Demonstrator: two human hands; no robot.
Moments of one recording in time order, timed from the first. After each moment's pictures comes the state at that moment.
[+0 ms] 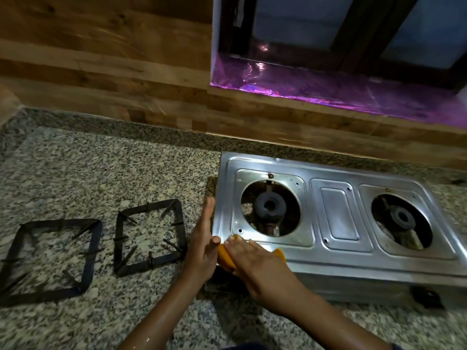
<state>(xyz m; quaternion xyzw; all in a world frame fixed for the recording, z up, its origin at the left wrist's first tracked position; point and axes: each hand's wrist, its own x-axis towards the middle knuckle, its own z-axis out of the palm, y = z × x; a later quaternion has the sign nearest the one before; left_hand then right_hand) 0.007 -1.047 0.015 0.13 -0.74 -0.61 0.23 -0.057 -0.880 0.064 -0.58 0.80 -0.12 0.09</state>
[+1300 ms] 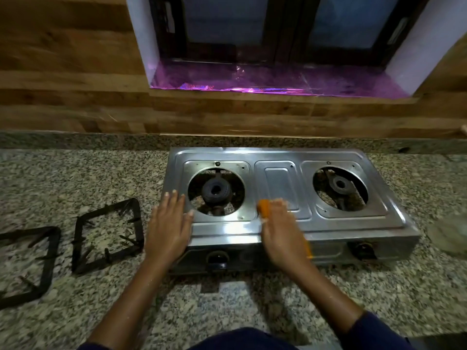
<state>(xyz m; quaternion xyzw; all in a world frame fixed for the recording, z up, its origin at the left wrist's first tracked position) -0.014 -1.007 0.033 0.22 -0.96 -0.15 0.10 -0.119 -0.751 0.051 -0.22 0.95 -0.21 0.02</state>
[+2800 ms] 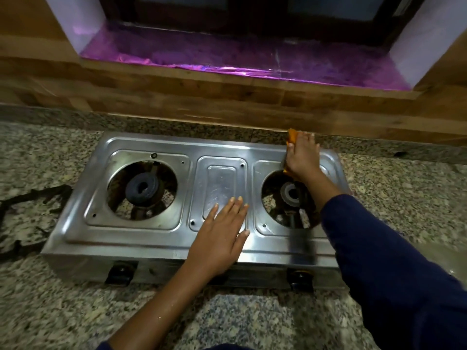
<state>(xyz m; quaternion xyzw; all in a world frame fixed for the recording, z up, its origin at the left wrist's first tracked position) -0.157 -0.770 0.030 0.04 -0.98 -0.18 0.05 -0.455 -0.664 0.056 -0.19 0.97 -0.18 0.02</state>
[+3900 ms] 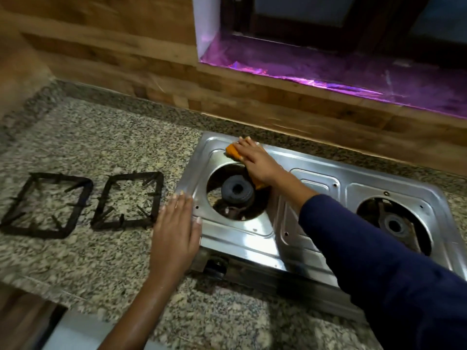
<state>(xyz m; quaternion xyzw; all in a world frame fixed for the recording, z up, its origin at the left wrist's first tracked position) 0.001 -0.957 0.029 0.35 -0.91 -0.14 0.16 -0.301 -0.935 0.049 -0.55 0.79 -0.23 0.17</state>
